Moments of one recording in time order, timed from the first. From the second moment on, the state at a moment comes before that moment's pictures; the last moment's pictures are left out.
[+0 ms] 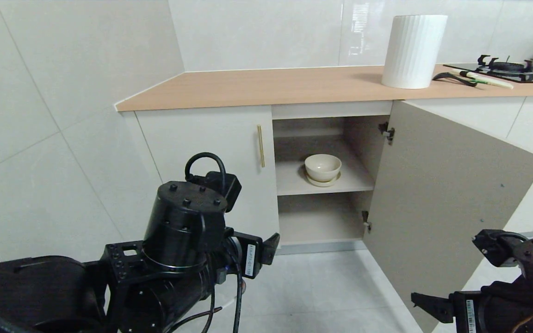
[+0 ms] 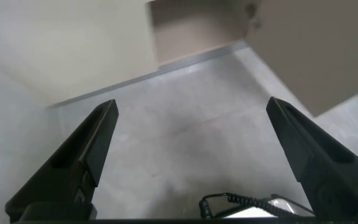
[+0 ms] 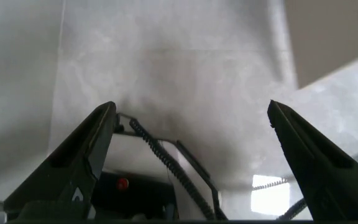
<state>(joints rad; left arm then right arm) -0.81 1.66 -0.76 -0.39 0.45 -0.28 0.60 1.36 -0.37 -0.26 -0.24 0.46</state>
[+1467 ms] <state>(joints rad) -0.80 1.66 -0.76 -0.39 0.45 -0.28 -0.01 1.59 -0.62 -0.25 -0.25 0.37</state>
